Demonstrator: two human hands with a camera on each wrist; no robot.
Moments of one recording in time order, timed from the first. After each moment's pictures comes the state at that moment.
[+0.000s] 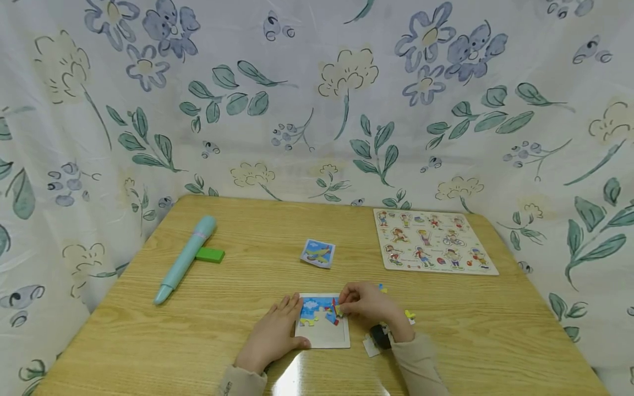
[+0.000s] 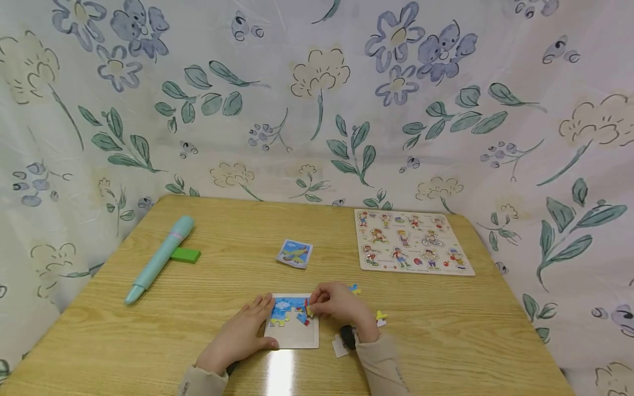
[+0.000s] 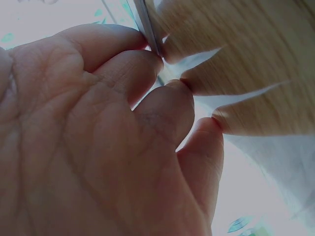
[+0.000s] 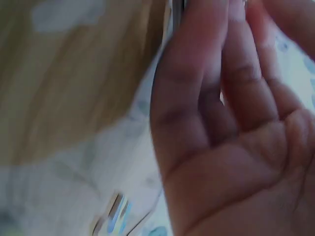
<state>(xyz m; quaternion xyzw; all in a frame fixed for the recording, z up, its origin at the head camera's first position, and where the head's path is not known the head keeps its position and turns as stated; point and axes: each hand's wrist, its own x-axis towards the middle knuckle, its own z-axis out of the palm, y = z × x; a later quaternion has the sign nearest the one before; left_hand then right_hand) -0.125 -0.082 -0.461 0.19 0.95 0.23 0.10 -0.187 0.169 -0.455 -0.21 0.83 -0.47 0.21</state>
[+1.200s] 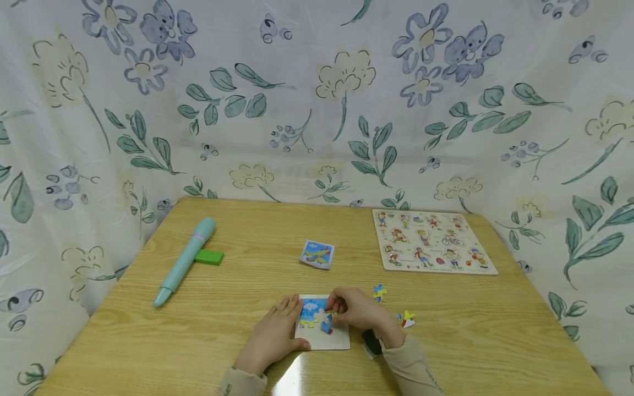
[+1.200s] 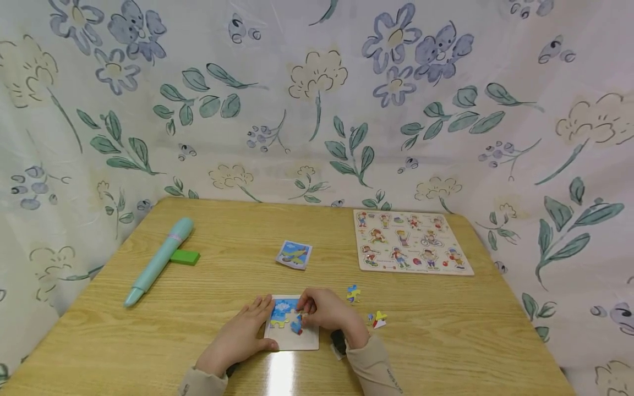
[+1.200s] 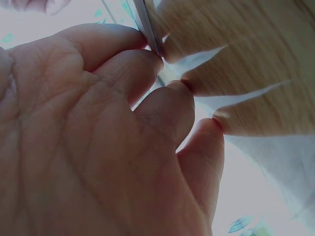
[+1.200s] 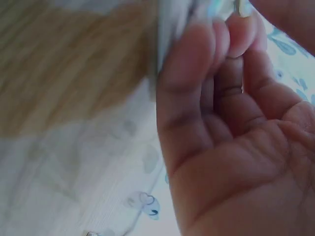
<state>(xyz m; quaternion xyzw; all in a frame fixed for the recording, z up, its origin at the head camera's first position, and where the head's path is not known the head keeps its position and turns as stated) -0.125 -0.081 -0.459 0.19 0.95 0.22 0.10 -0.182 0.146 -0.454 -0.27 0.86 -0.40 0.19</state>
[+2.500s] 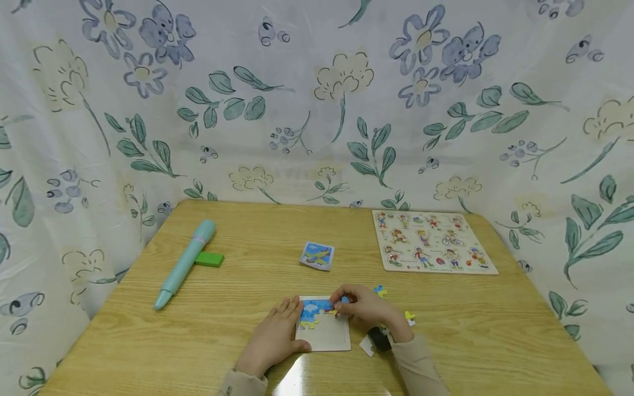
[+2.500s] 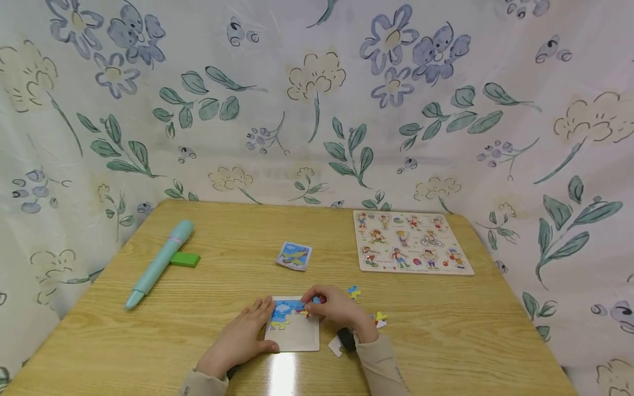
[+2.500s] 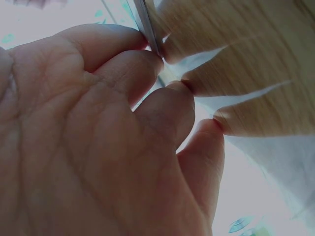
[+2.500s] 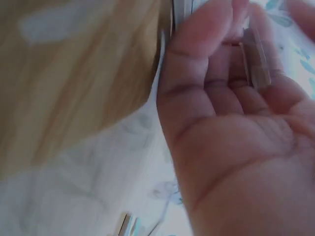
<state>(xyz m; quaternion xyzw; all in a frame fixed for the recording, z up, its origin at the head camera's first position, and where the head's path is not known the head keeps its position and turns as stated) -0.123 -0.079 -0.456 0.19 0.95 0.23 0.10 -0.187 0.163 -0.456 -0.22 0.81 -0.49 0.22</state>
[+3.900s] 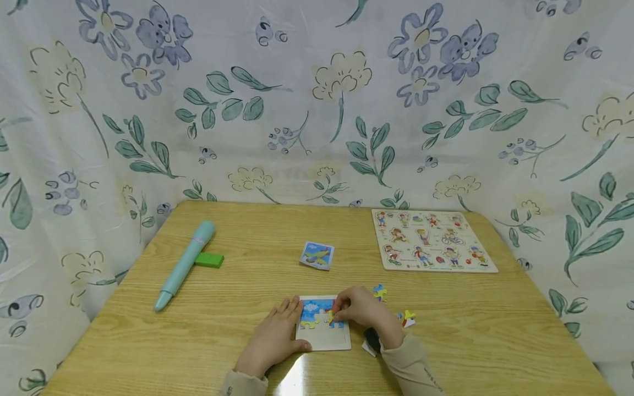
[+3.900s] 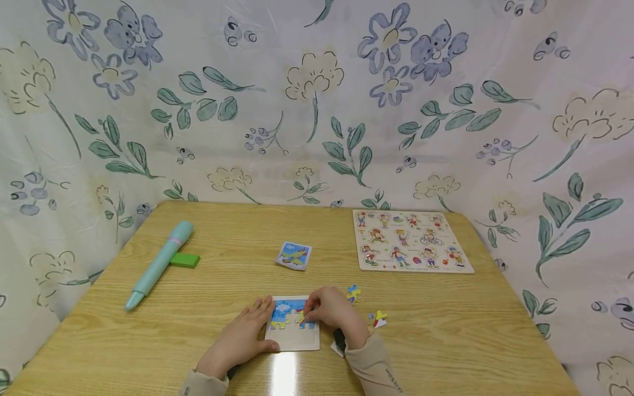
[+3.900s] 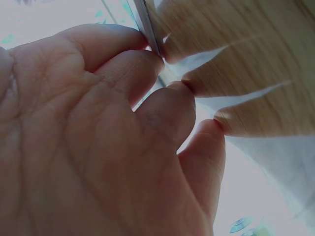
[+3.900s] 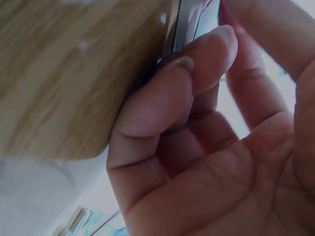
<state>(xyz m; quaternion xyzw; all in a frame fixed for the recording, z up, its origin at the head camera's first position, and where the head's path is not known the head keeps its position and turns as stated) -0.125 -0.079 -0.459 0.19 0.95 0.23 0.11 -0.181 0.148 -0.456 -0.20 0.88 -0.39 0.16</state>
